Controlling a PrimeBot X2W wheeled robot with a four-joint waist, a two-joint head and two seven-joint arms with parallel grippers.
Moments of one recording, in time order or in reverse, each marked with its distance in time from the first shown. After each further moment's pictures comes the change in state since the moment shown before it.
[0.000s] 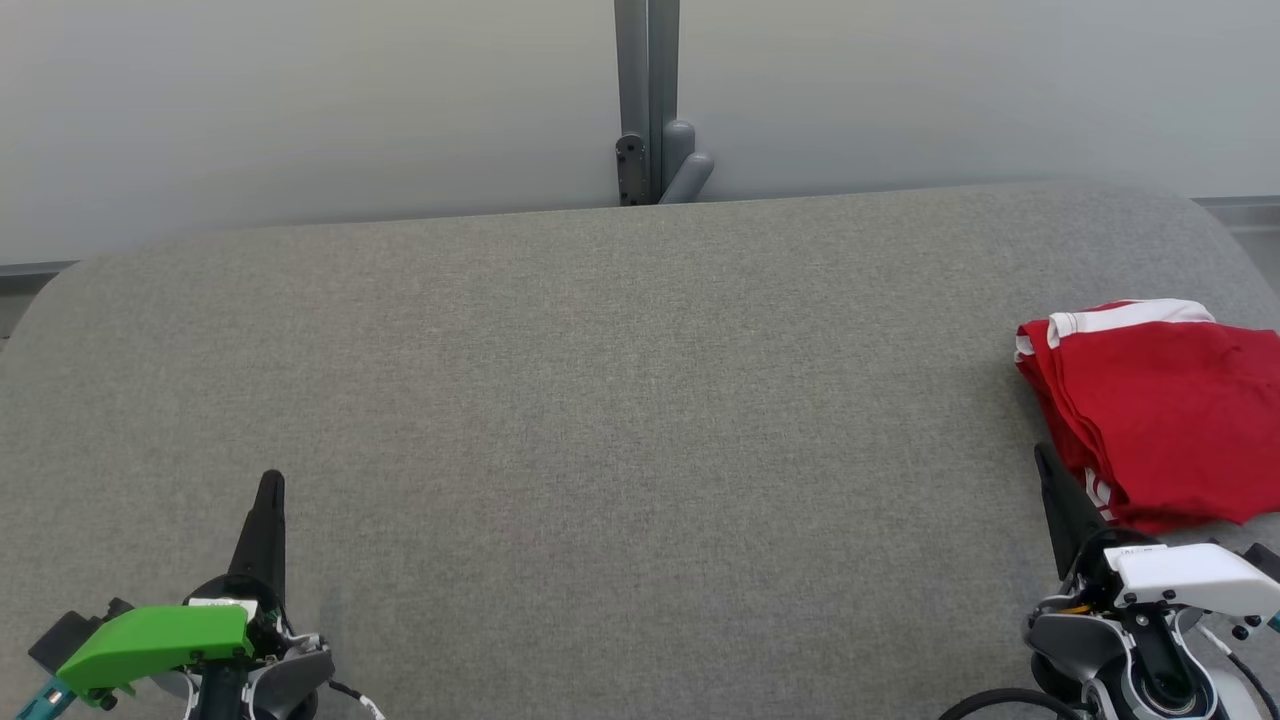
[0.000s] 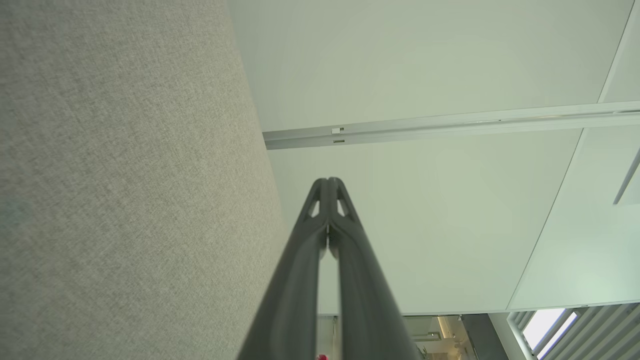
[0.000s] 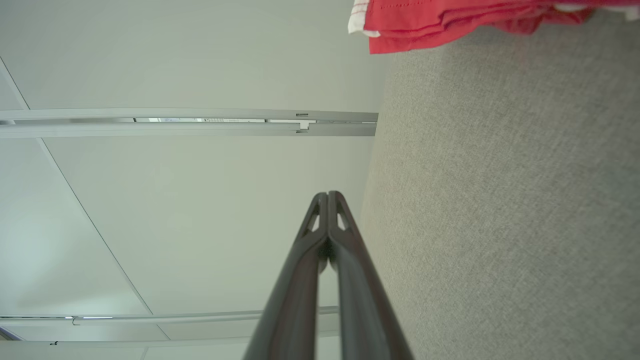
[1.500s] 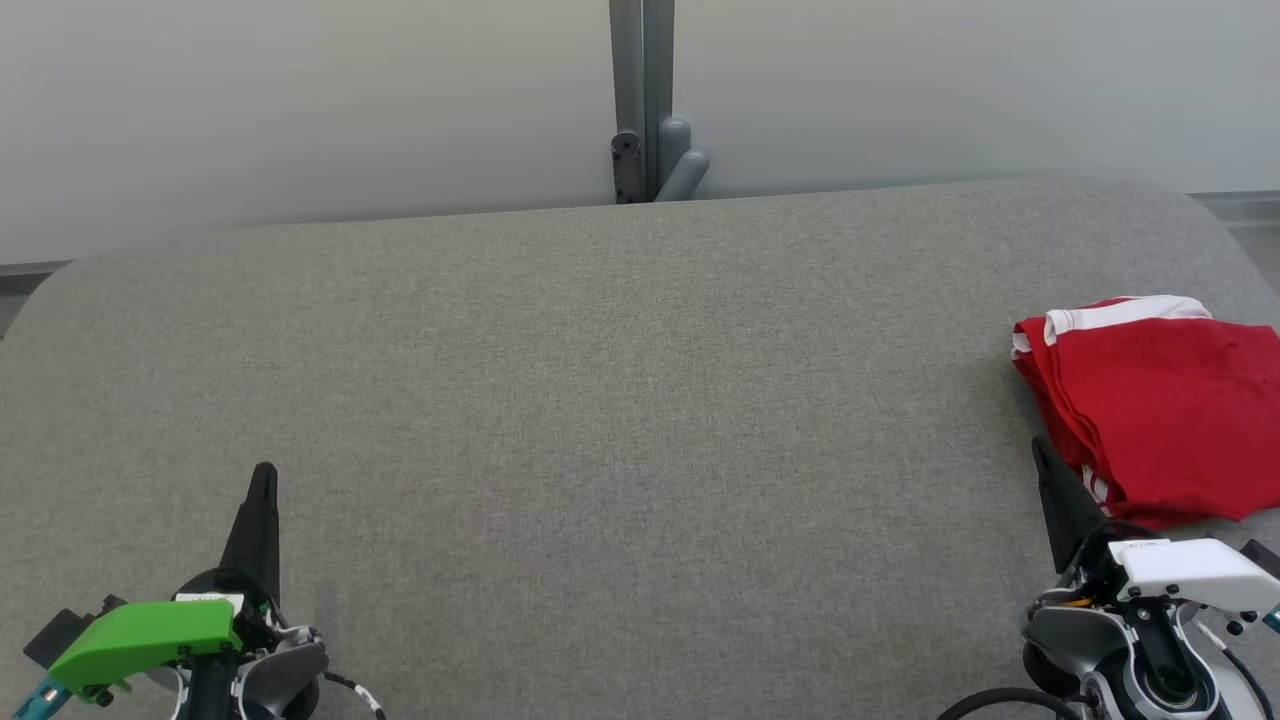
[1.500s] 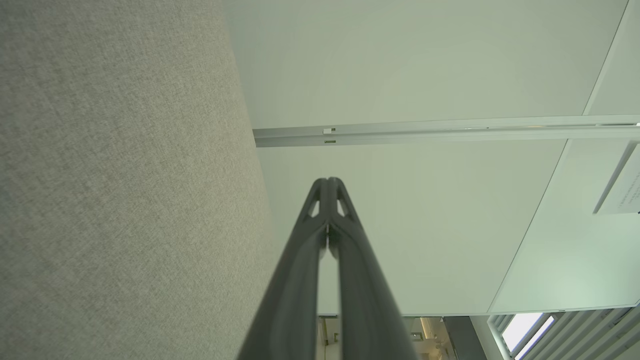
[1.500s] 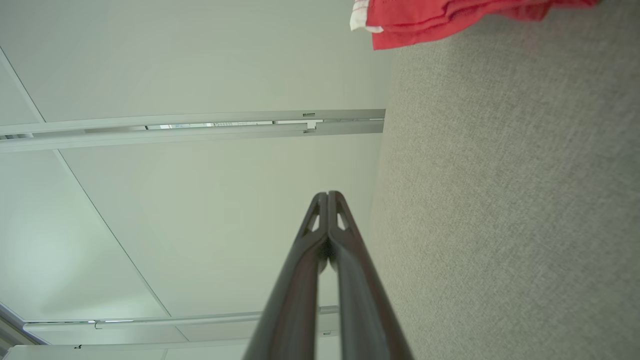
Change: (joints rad) left arm -0.012 -0.009 0.027 -0.001 -0.048 0.000 0.026; right arm -0.009 -0.001 0.002 -0.001 0.059 0.000 0.016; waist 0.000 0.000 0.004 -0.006
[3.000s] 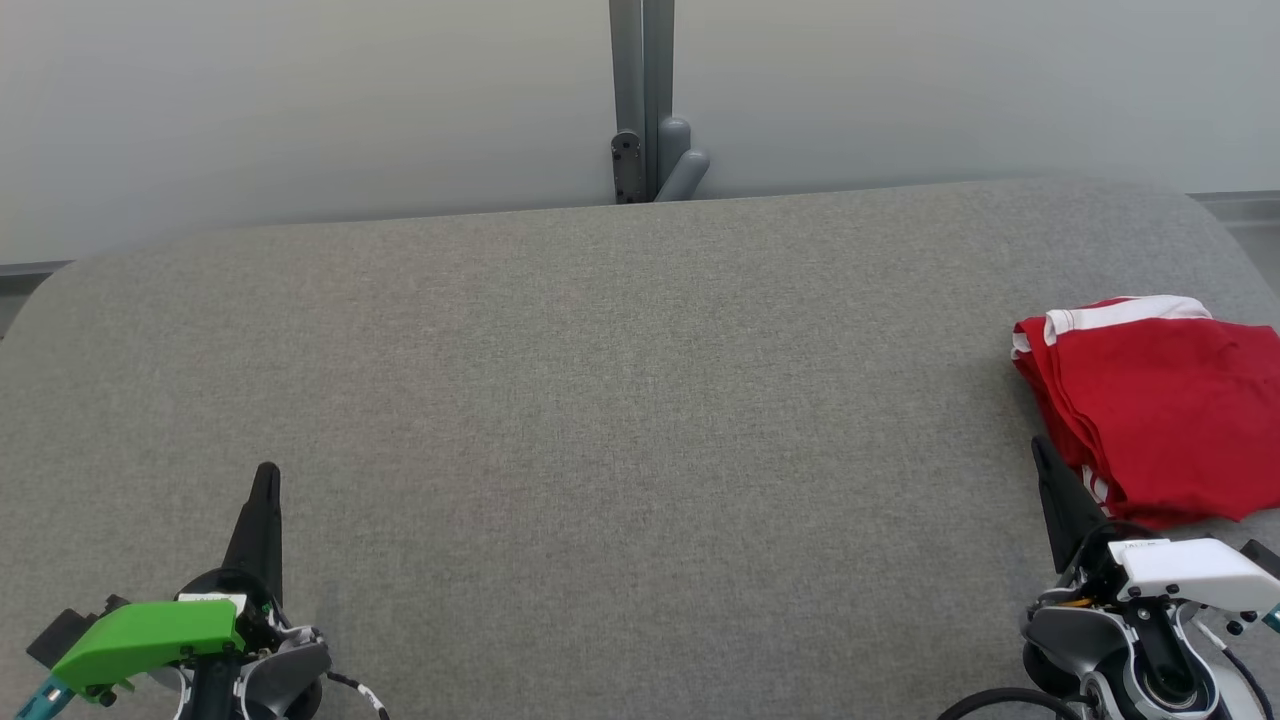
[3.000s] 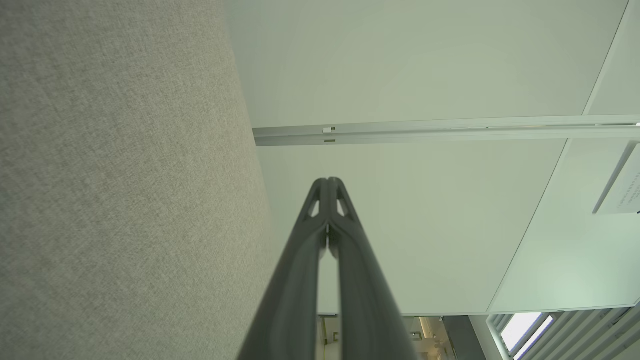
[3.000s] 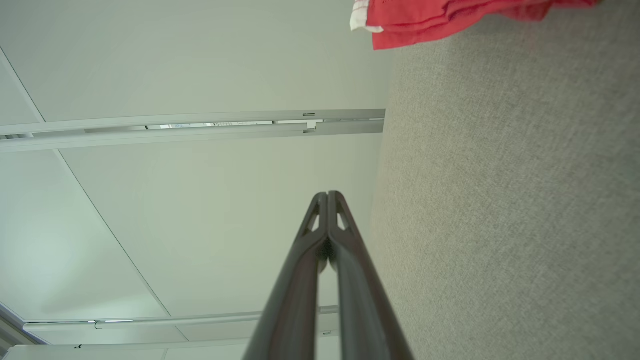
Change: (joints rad) left arm -0.001 -0.011 0.009 0.000 0.009 0.000 0.009; right arm 0.000 0.000 0.000 0.000 0.000 0.000 0.000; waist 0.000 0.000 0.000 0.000
